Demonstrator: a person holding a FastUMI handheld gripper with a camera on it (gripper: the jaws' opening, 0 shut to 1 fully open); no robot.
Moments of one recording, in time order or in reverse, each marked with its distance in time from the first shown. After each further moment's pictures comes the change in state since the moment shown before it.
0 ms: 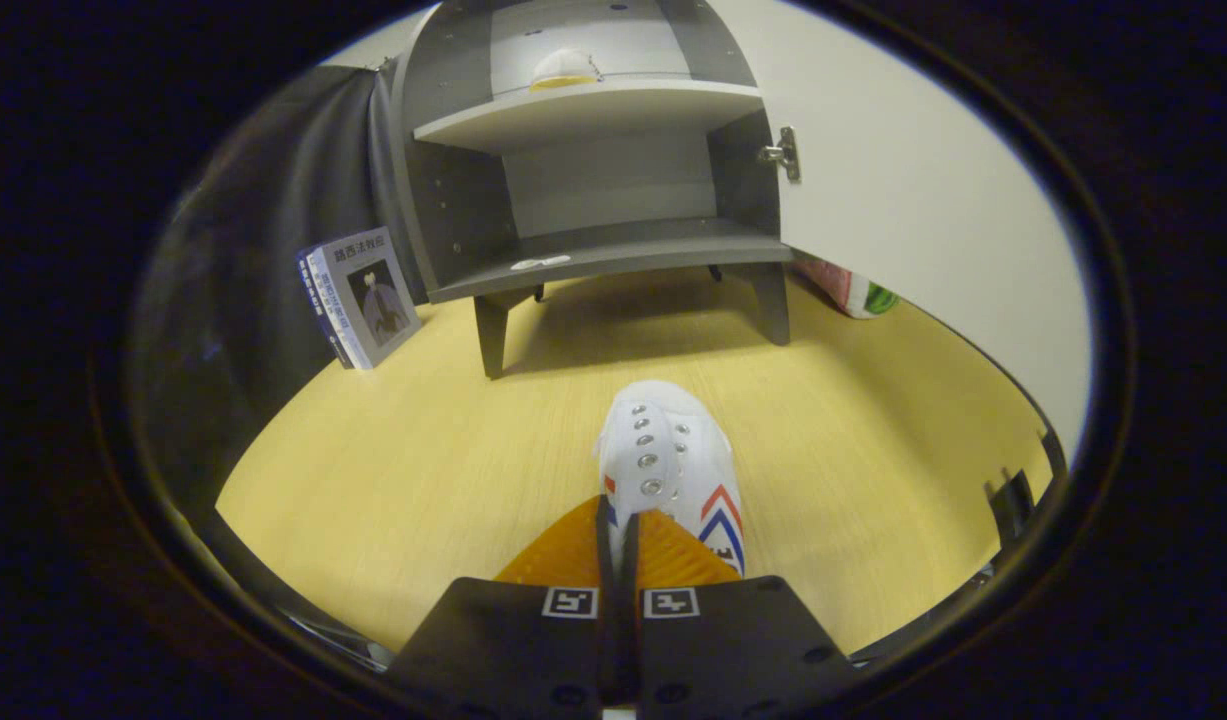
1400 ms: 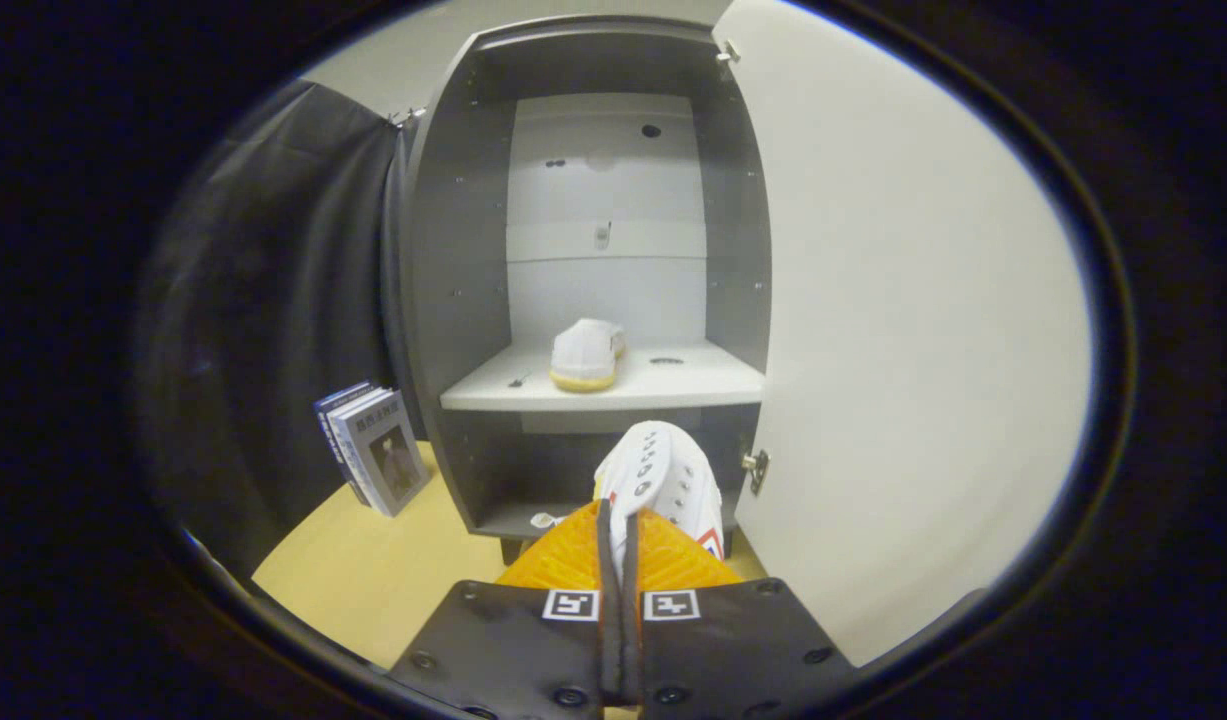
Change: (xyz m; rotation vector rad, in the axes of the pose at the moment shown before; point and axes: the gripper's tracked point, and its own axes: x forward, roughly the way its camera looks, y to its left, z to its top) arm -0.107 0.025 0.283 -0.100 -0.325 -0.067
